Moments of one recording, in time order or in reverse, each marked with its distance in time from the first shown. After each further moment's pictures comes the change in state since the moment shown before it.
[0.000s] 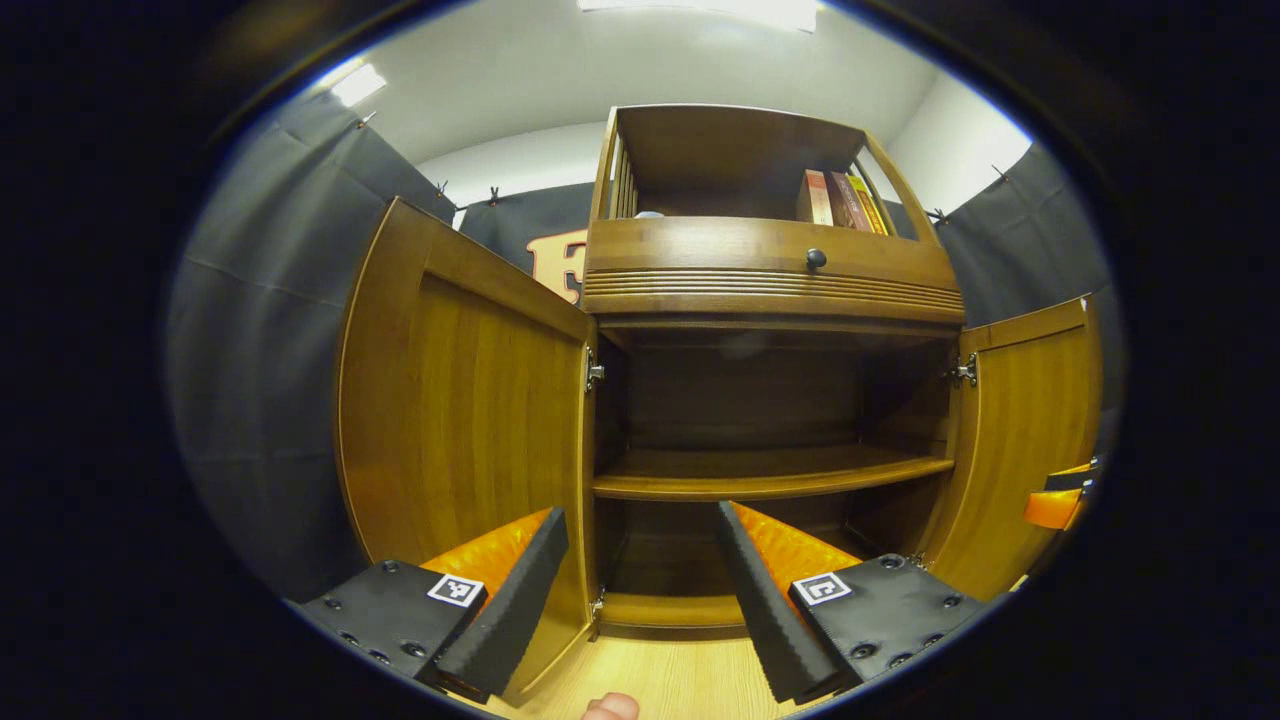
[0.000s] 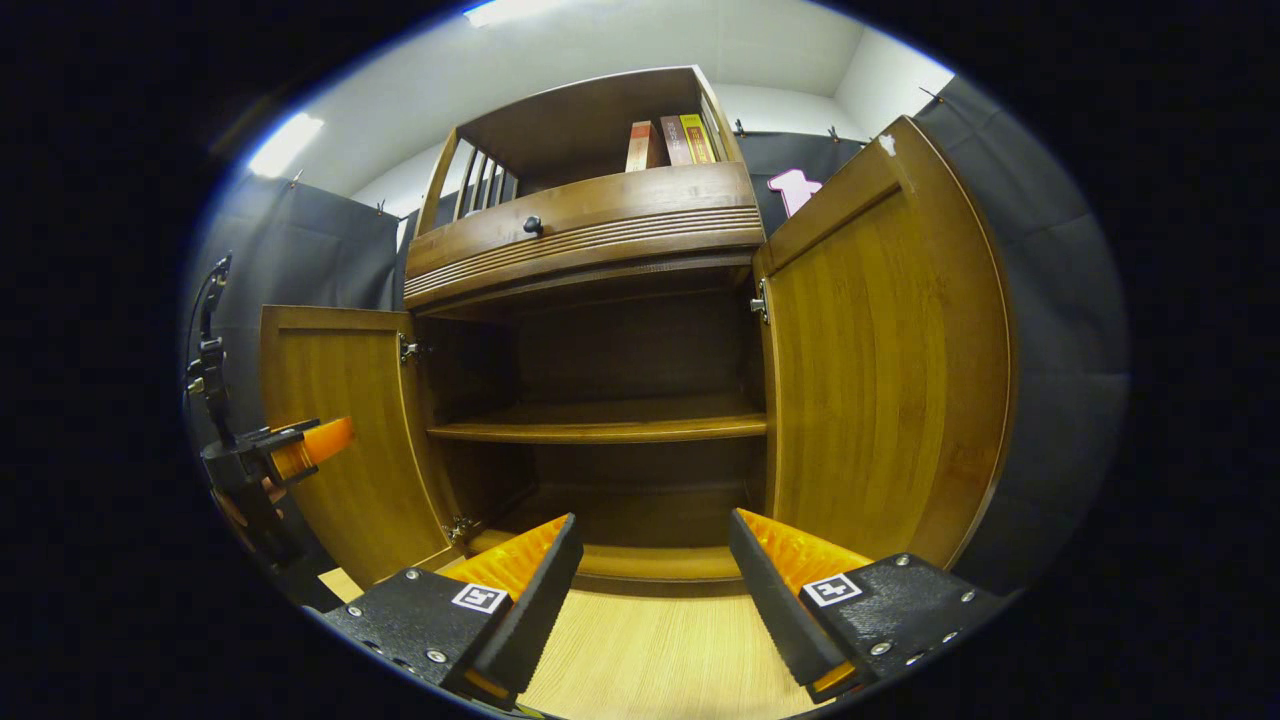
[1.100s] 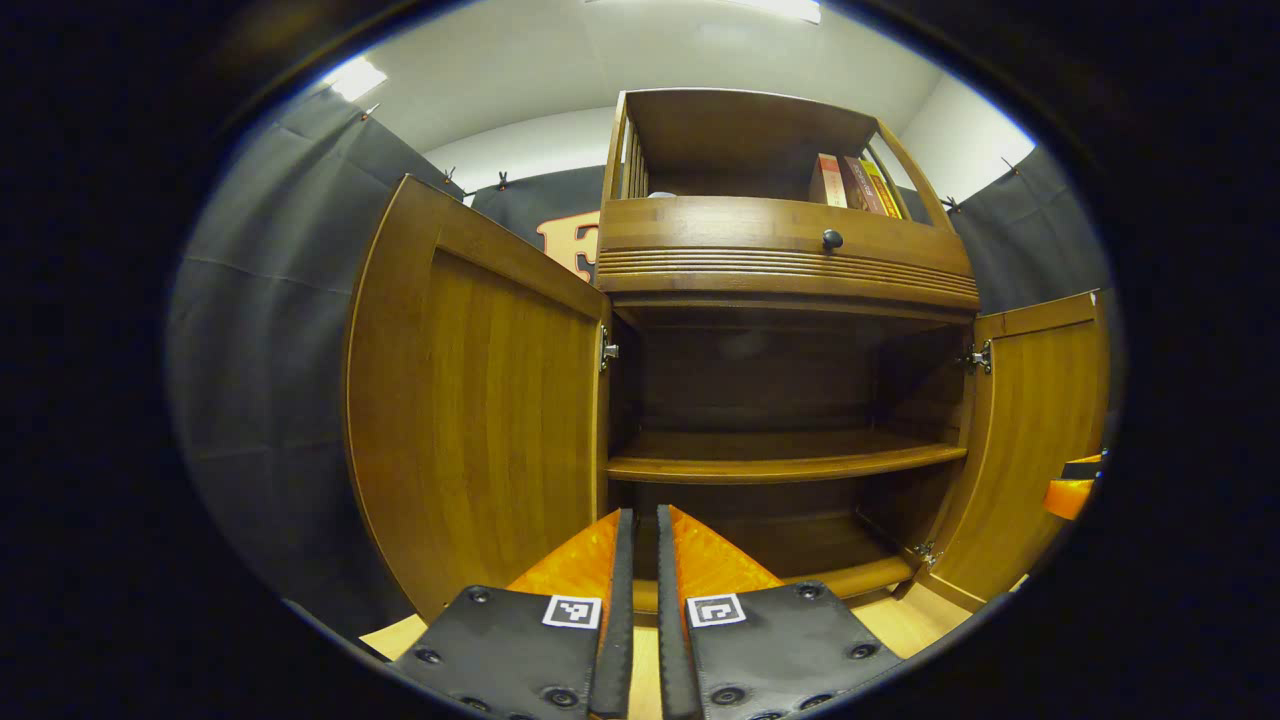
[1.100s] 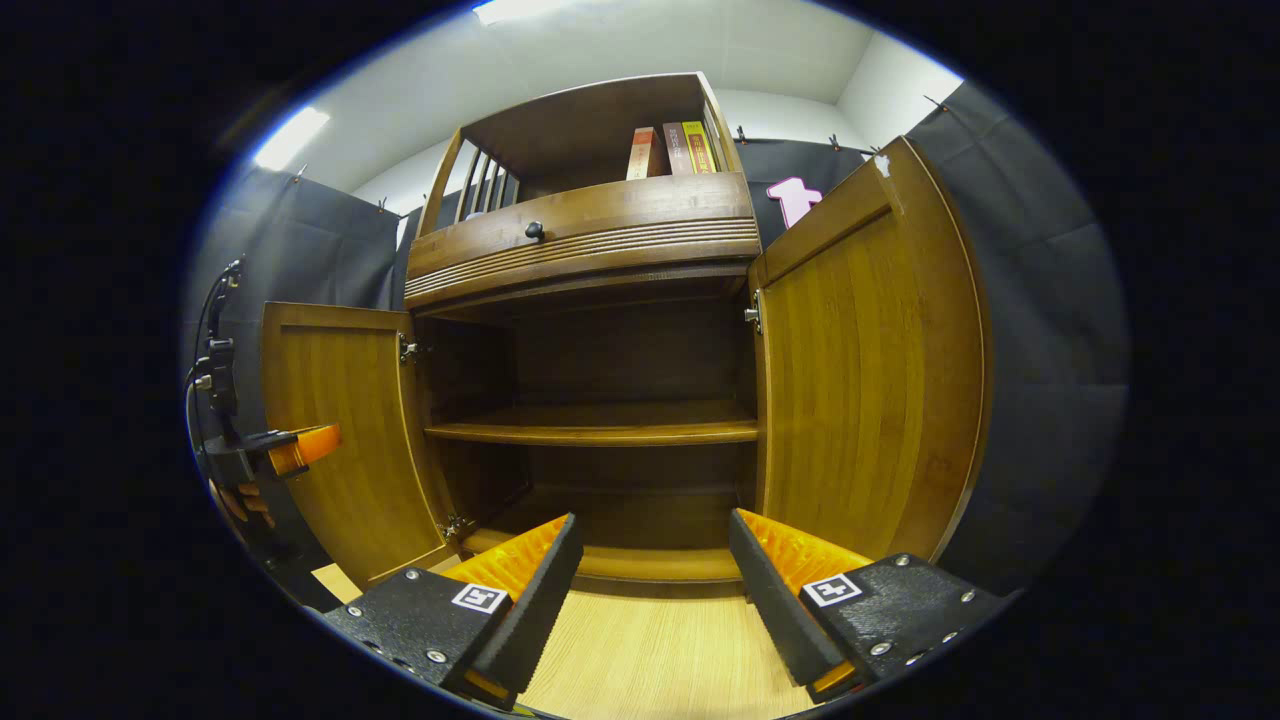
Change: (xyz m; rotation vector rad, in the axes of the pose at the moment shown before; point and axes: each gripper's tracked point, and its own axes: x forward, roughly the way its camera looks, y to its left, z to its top) left arm 0.001 0.013 -0.011 0.012 0.062 0.046; right arm -0.009 -0.002 0.005 -0.016 -0.009 -0.013
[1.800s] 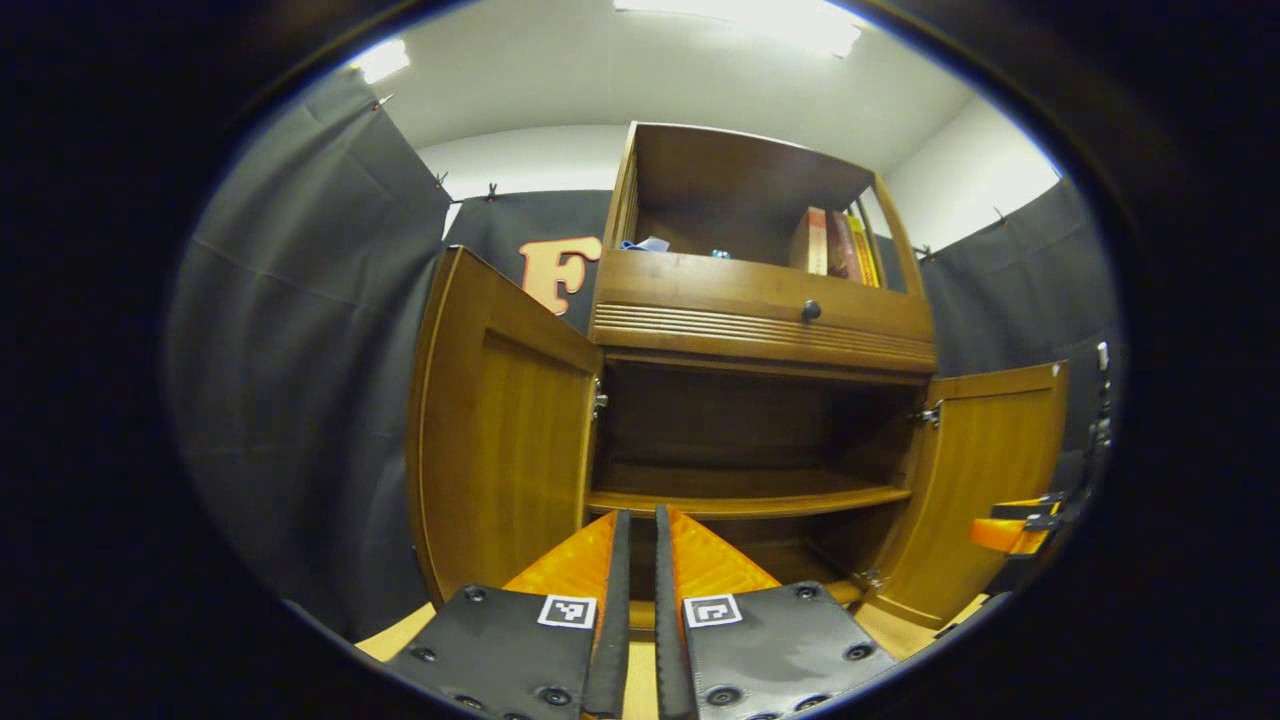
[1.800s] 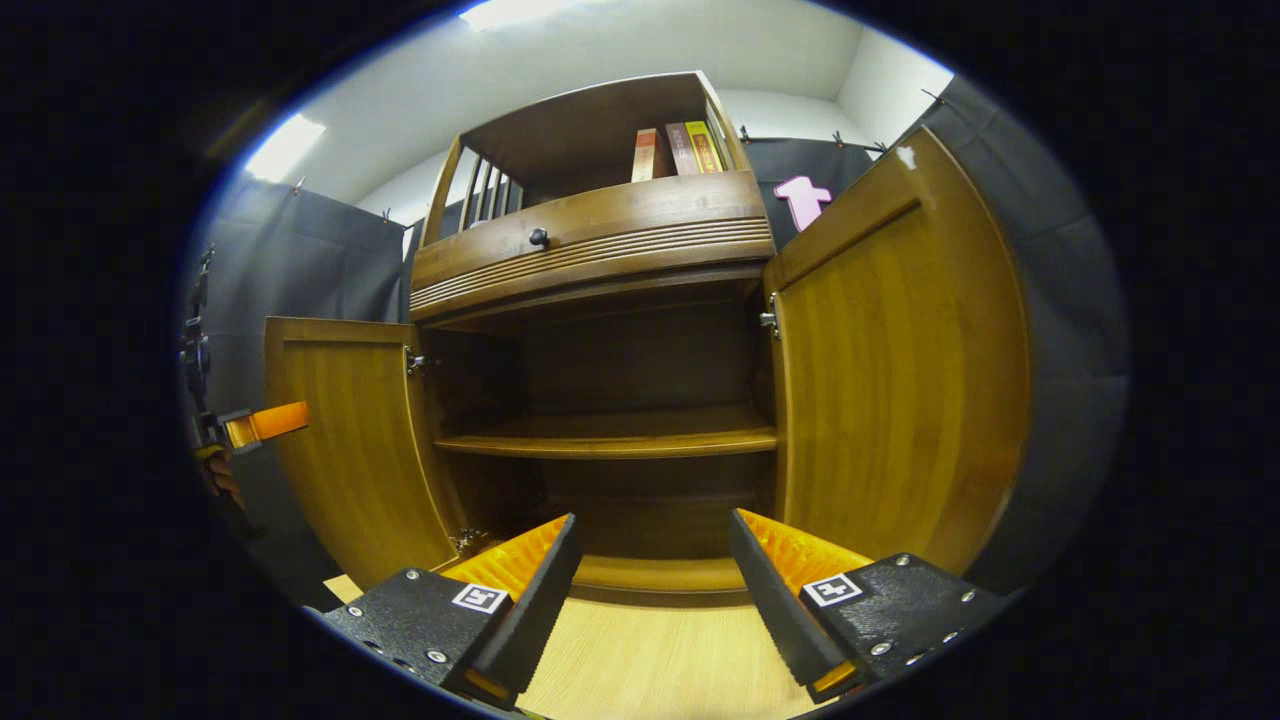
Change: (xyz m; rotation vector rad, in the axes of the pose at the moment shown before) left arm -0.017 0.013 0.039 -0.052 -0.057 -0.094; right arm 0.010 0.003 0.010 0.019 -0.019 0.022
